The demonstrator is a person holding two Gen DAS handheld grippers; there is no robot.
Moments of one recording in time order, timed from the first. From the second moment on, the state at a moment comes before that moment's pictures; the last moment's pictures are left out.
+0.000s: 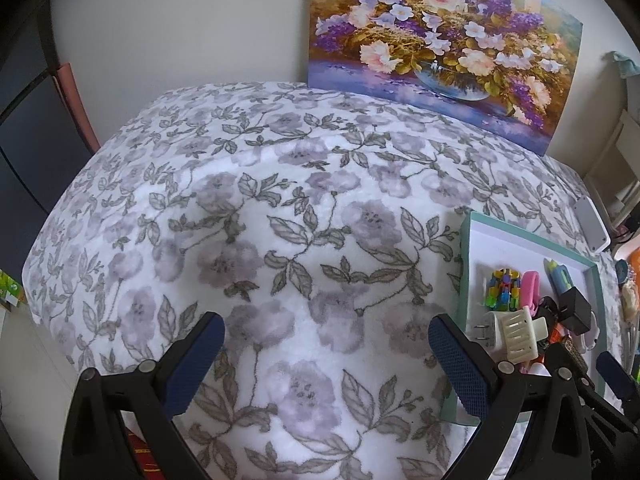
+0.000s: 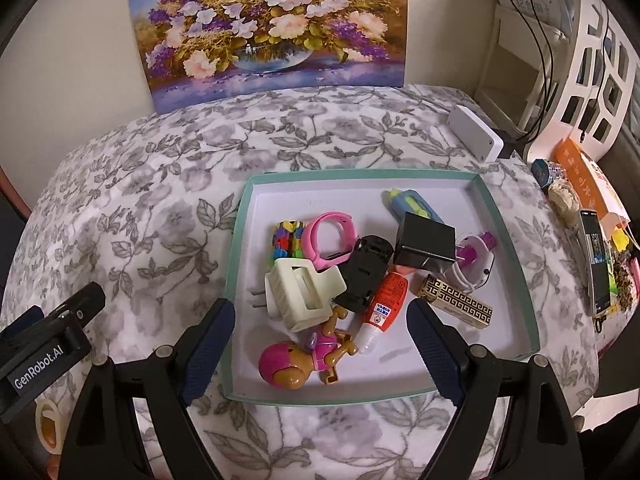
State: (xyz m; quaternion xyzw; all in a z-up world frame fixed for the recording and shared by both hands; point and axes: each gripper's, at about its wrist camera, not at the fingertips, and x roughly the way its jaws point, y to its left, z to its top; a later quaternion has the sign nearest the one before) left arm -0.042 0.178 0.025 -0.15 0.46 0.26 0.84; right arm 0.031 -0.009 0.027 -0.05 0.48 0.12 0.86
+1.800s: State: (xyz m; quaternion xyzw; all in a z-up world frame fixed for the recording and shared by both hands) left arm -0.037 0.180 0.013 -0.15 0.49 0.26 0.81; right arm 0.036 -0.003 0.016 -0.08 0.50 0.12 0.85
